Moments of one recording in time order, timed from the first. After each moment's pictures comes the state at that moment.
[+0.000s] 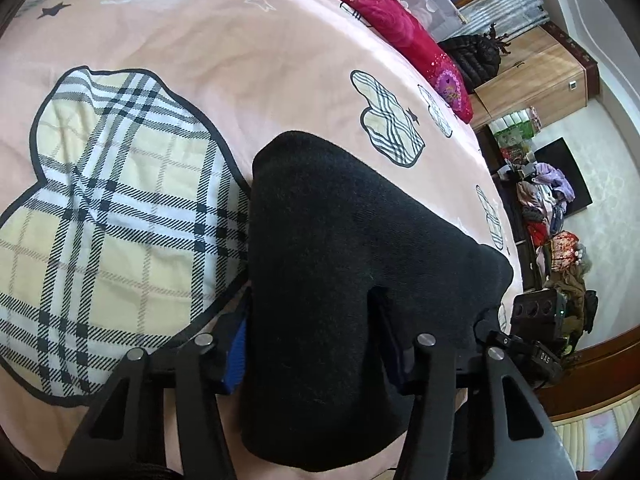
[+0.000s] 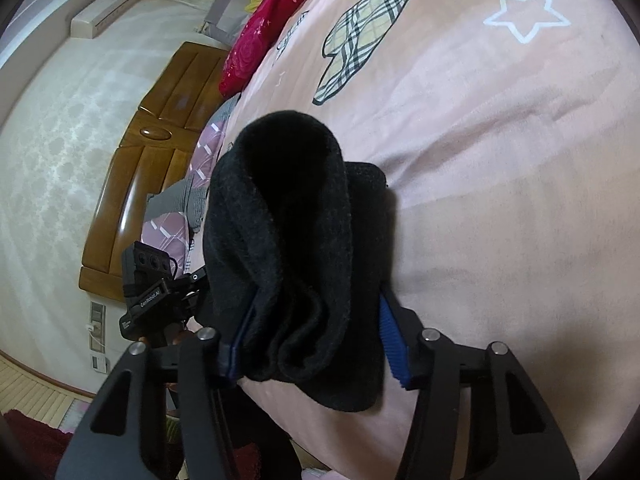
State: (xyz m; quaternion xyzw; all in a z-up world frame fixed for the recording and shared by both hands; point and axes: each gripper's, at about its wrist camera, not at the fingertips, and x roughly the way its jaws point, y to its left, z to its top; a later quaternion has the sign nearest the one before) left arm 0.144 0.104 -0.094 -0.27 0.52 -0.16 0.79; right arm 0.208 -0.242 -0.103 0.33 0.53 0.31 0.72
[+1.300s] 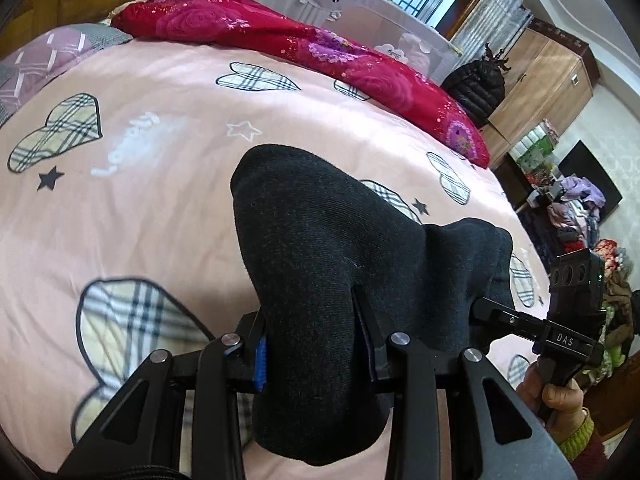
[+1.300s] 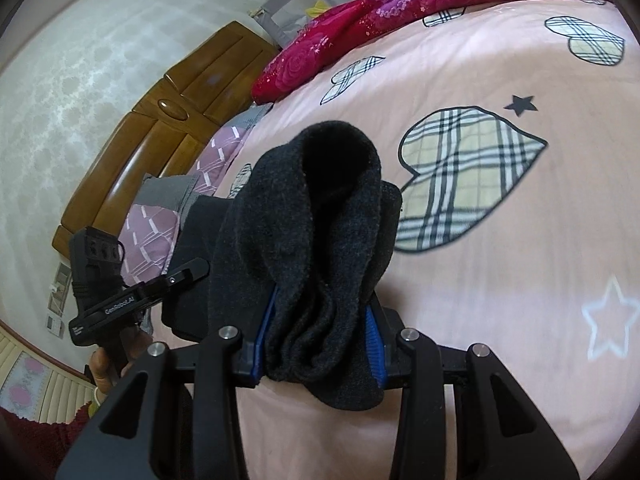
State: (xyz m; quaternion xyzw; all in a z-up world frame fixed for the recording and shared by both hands) left arm 0.236 0.106 0.000 -0.19 0.43 -0.10 0.88; right arm 0.334 -0.188 -0.026 0.20 0.48 0.35 0.78
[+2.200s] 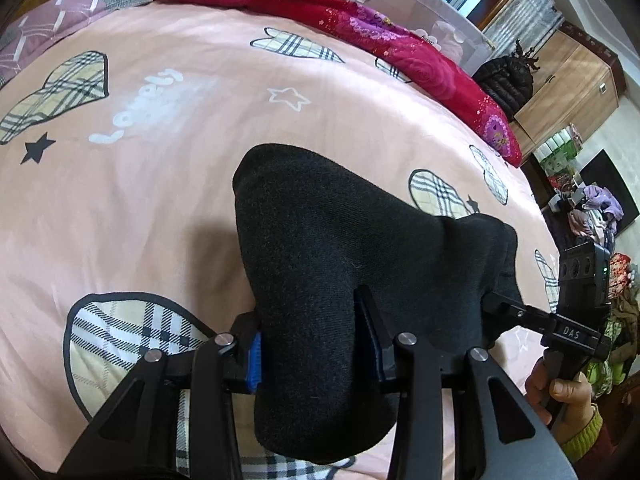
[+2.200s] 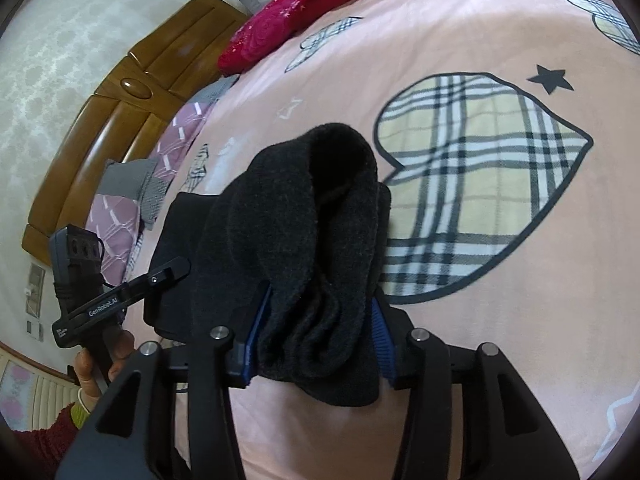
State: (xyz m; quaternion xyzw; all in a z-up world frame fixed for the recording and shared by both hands) left arm 0.289 0.145 -0.076 -0.20 0.47 -0.07 0.85; right arm 0.392 -0.157 -0.080 0.17 0.53 0.33 0.76
